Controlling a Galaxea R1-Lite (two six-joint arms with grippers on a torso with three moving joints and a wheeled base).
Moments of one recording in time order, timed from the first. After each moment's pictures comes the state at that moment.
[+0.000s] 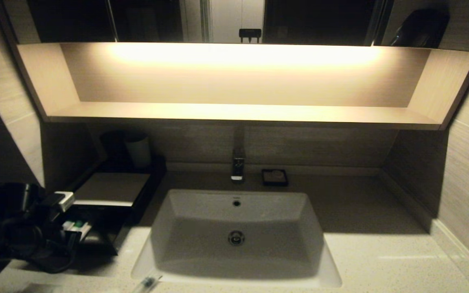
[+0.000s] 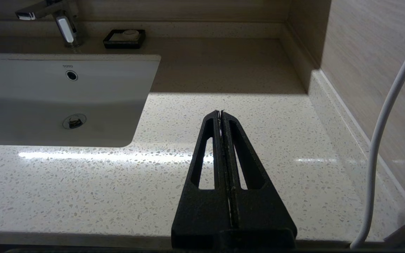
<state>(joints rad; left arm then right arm) 0.29 1.86 -0.60 -0.33 -0.13 0.30 0.00 0.00 0.00 0.01 -0.01 0.00</state>
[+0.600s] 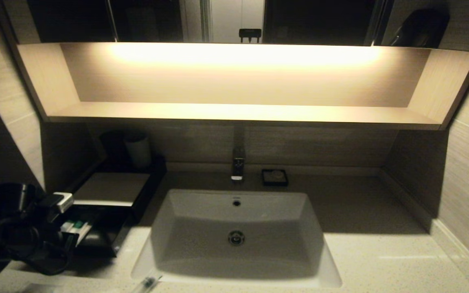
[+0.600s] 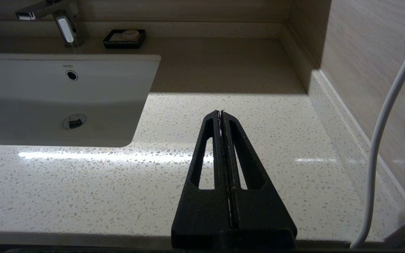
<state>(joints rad) 0.30 1.86 -0.60 -0.31 -0.13 0.34 0.00 0.00 0.00 0.01 -0.01 0.00</state>
